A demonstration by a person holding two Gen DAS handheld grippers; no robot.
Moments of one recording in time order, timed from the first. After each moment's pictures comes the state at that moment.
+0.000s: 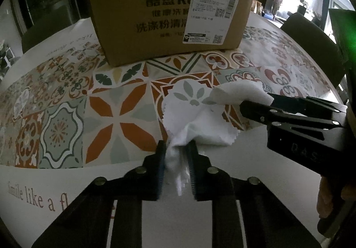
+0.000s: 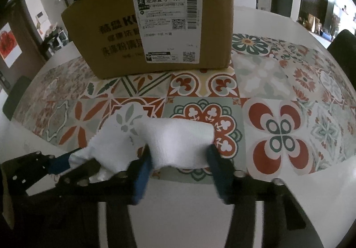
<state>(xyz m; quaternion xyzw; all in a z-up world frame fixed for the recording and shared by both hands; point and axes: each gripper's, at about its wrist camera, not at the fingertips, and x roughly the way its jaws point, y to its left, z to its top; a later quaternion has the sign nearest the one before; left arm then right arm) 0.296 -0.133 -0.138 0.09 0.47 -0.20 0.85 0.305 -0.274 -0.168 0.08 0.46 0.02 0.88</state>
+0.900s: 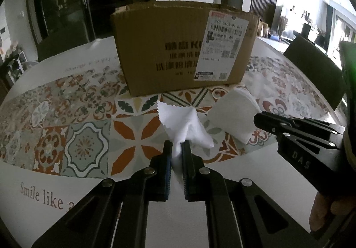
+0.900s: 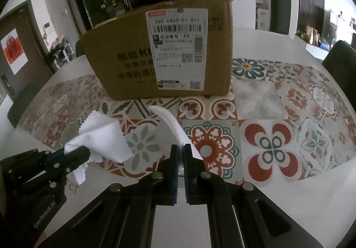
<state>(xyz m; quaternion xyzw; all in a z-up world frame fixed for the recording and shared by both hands) 0.288 -0.121 -0.094 0.07 0.41 -0.17 0.89 0.289 -0.271 -0.136 0.08 0.40 0.02 0.91</state>
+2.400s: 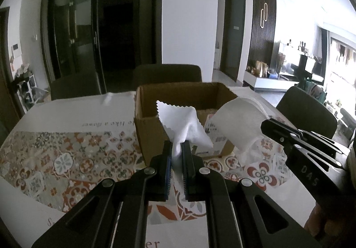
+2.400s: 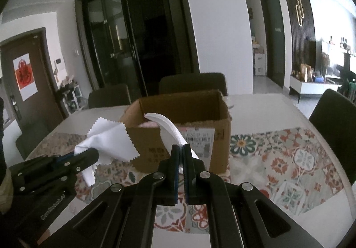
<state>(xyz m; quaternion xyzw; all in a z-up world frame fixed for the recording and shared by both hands) 0.288 -0.112 0.027 0.04 0.28 -0.17 0.94 0.268 -0.265 -0.012 0.09 0.24 0.01 0.97</state>
